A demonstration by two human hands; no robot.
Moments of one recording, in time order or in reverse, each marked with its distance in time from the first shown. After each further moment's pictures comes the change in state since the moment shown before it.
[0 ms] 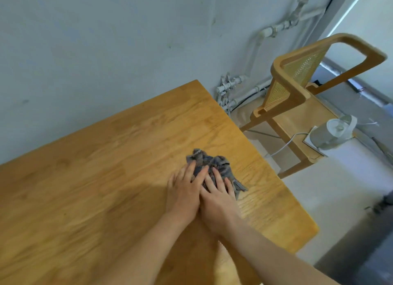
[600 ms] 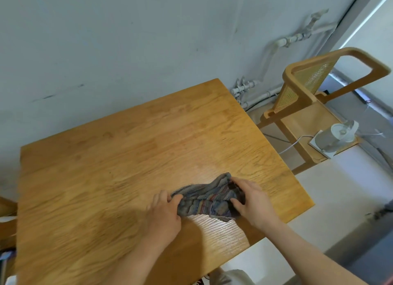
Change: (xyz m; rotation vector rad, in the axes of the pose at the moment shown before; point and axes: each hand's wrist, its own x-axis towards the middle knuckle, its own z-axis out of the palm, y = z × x) left_hand -0.168 -0.057 -0.016 -0.083 -0.071 -0.243; right_hand -0.103 0.011 -0.022 0.203 0.104 0.054
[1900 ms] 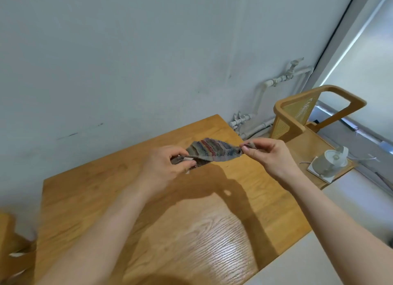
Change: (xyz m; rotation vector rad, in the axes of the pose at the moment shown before) left_hand 0.036 0.021 -0.208 -0.606 0.331 0.386; right_hand 0.038 -0.085 -0.168 0.776 0.335 -0.193
